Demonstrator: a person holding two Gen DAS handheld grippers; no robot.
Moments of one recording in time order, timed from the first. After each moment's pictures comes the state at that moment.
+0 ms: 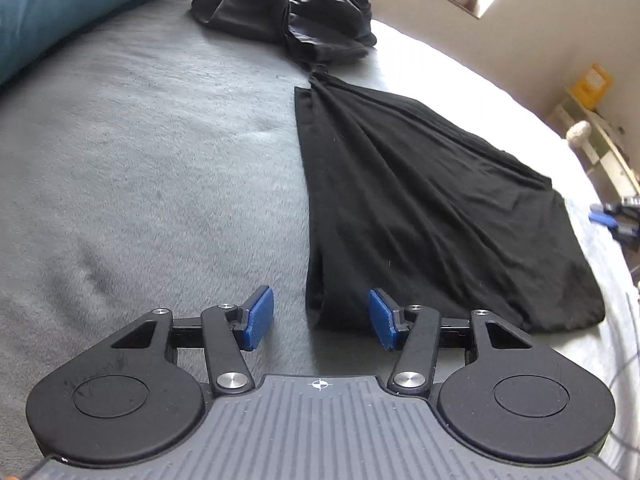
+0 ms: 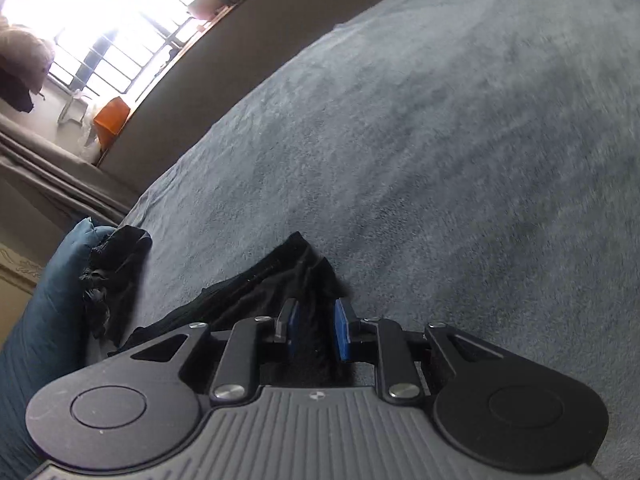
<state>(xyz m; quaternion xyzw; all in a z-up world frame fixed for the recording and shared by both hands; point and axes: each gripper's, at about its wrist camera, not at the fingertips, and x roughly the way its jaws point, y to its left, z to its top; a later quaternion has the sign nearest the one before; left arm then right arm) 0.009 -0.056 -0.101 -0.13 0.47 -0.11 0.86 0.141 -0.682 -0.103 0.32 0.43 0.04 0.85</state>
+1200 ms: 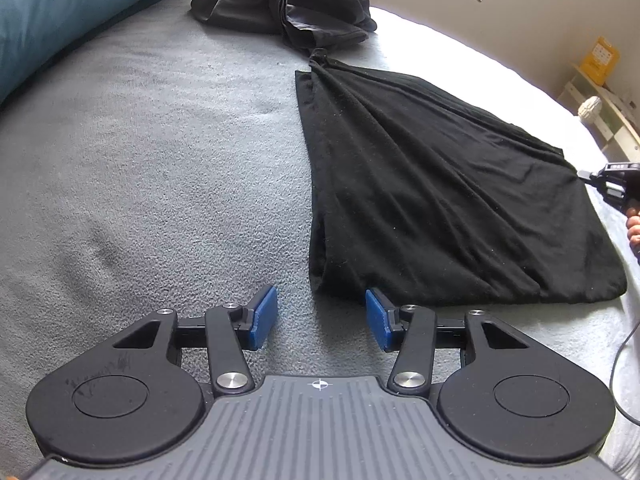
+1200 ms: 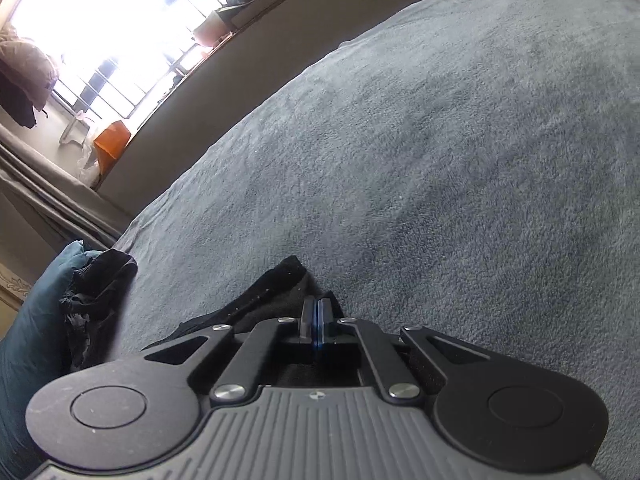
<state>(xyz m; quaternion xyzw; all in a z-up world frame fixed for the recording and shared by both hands) 0.000 -0.067 -0.102 -0.10 0.48 -0.09 0.87 0.162 -0.670 -0.142 0.32 0.38 0.01 0.87</state>
